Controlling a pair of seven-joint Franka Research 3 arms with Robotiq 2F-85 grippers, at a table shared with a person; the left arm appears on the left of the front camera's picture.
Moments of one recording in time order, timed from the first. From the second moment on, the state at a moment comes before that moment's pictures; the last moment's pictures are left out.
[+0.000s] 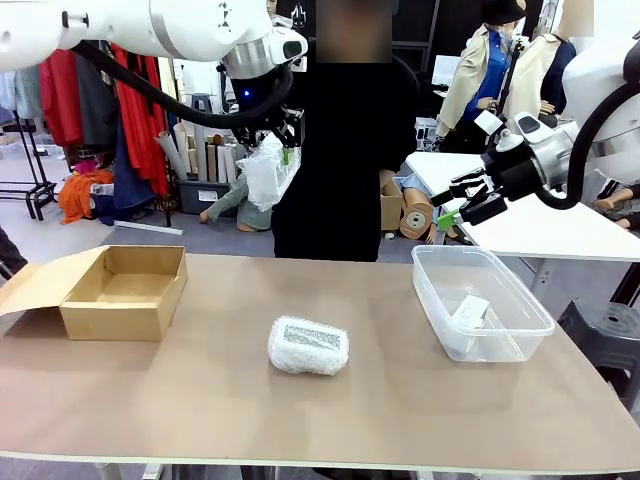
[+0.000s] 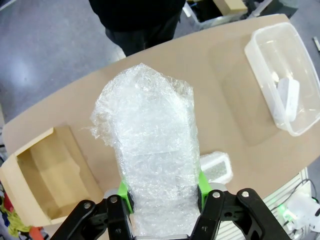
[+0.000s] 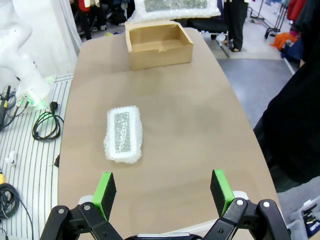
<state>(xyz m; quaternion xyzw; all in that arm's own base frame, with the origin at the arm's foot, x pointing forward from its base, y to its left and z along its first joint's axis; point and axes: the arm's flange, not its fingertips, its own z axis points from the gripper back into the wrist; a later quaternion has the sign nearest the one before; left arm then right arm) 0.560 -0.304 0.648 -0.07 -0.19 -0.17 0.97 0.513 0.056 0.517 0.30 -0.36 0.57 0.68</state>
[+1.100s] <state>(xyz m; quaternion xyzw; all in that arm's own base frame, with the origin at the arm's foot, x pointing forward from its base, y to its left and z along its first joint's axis) 0.563 -0.305 0.642 -0.07 -0.18 -0.17 0.97 0.513 0.056 0.517 0.30 -0.36 0.57 0.68</state>
